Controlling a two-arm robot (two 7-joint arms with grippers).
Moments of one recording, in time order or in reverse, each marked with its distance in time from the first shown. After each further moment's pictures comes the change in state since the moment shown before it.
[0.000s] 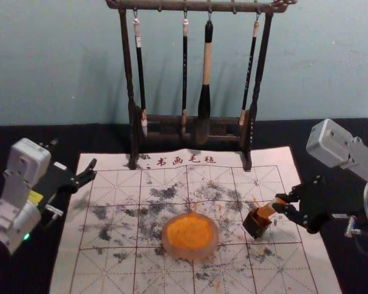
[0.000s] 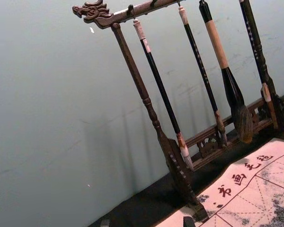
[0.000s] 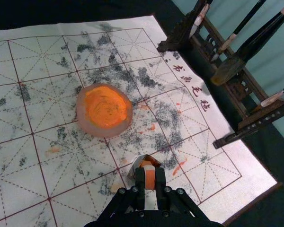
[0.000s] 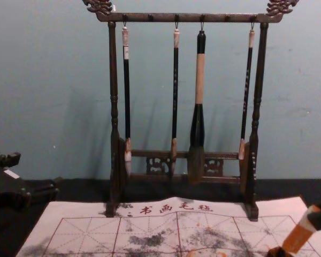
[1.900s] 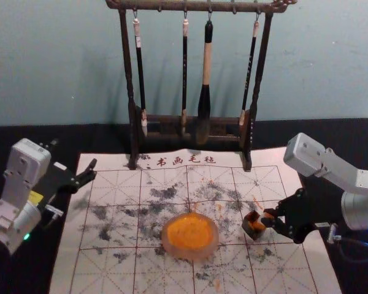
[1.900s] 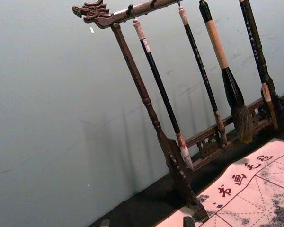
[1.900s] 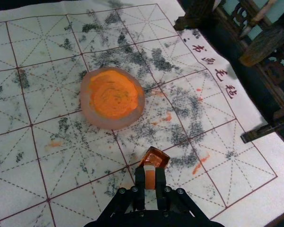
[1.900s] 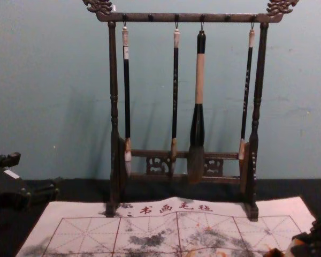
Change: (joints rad) left arm 0.000 0.000 0.000 0.000 0.000 0.000 0.000; right arm 0.085 -0.092 -0.096 0.150 -0.053 0.011 0.072
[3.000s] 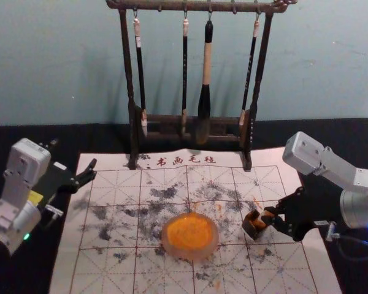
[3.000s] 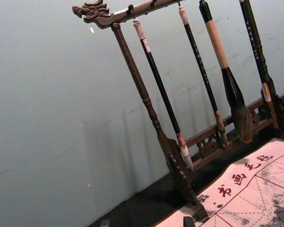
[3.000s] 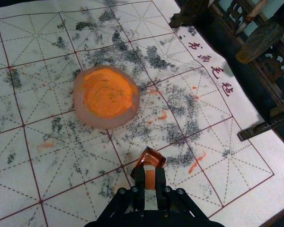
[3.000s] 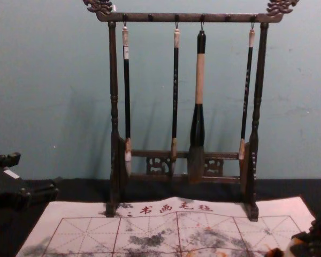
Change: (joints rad) left arm 0.000 0.000 0.000 0.000 0.000 0.000 0.000; right arm 0.010 -0.012 -0.005 0.021 -0.006 0.002 -0.008
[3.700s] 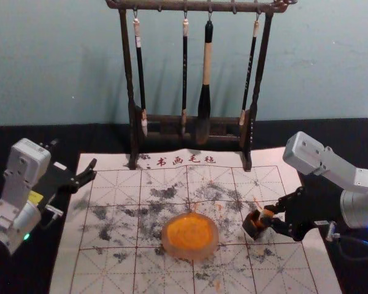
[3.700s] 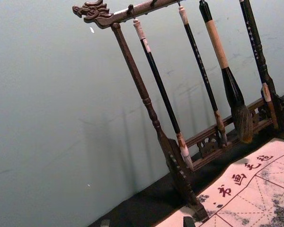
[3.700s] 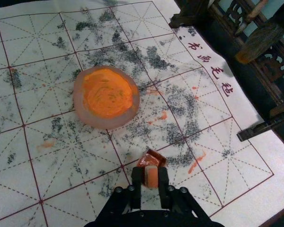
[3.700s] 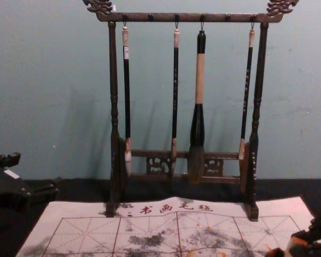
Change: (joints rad) left arm 0.000 0.000 0.000 0.000 0.000 0.000 0.000; right arm -0.001 0.001 0.001 -0.001 0.001 -0.002 0.000
